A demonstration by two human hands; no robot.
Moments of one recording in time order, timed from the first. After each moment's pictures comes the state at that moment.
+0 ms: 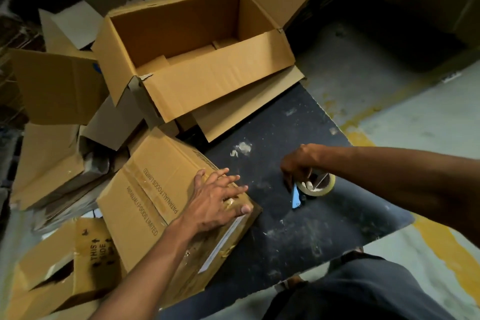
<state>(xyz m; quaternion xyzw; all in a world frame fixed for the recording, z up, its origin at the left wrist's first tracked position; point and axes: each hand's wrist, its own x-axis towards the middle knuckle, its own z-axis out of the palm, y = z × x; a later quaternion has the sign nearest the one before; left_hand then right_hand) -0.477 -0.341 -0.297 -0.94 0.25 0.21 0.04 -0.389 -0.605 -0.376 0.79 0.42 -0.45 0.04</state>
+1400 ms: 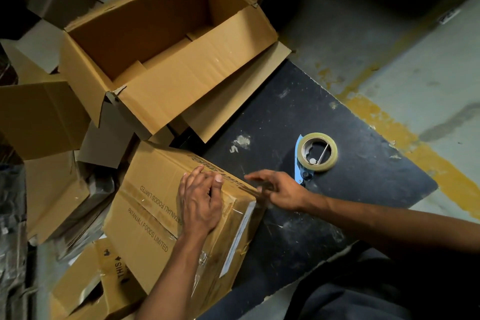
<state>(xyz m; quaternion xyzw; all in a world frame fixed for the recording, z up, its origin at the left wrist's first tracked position) -0.458 -0.309 -0.332 -0.99 0.08 0.02 -0.06 -0.485 -0.529 -0.439 0.69 0.06 -0.25 -0.67</state>
